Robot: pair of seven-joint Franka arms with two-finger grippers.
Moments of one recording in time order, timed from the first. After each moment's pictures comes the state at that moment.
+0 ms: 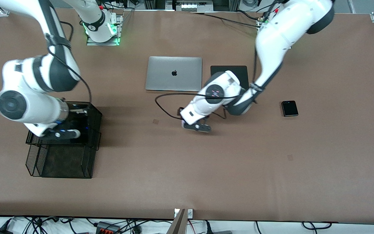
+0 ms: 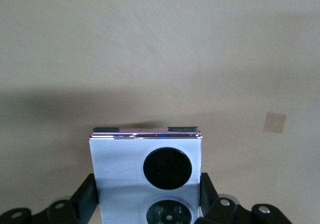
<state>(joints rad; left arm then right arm) -0.32 0.91 -0.52 -1.48 0.22 2.41 -0.72 0.15 0.40 -0.02 -1.52 -0.02 1.64 0.10</state>
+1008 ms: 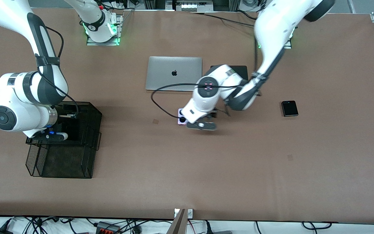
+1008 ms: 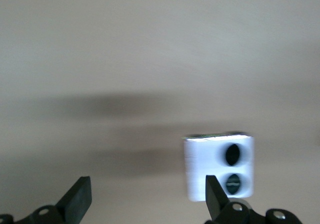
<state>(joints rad) -0.31 0.71 -0.40 -1.43 0.27 2.02 -0.75 0.06 0.48 -0.02 -1.63 -0.02 1.76 0.10</state>
